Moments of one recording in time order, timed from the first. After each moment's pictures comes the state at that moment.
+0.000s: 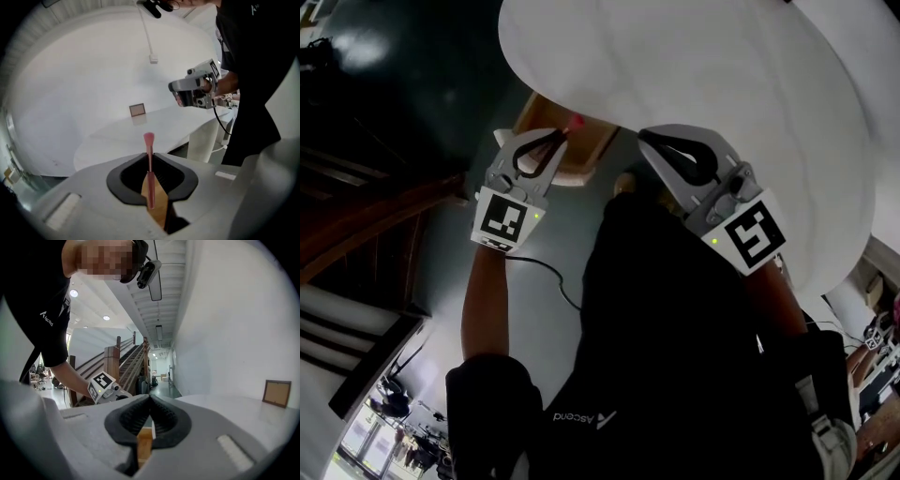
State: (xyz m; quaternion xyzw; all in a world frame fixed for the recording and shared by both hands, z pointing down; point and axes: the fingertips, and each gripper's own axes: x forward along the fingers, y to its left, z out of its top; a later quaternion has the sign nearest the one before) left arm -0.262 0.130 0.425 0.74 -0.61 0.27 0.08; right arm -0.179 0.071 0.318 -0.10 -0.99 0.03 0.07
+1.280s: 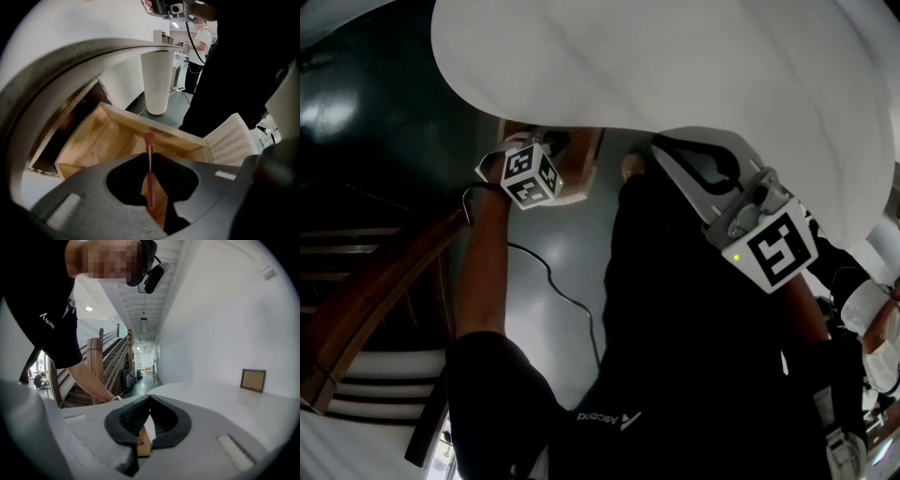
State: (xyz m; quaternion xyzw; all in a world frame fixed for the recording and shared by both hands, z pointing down) left arm -0.267 0.116 0.644 0.79 -0.25 0.55 0.12; right arm -0.164 0.044 0.361 0.01 -0.99 0.04 0.12
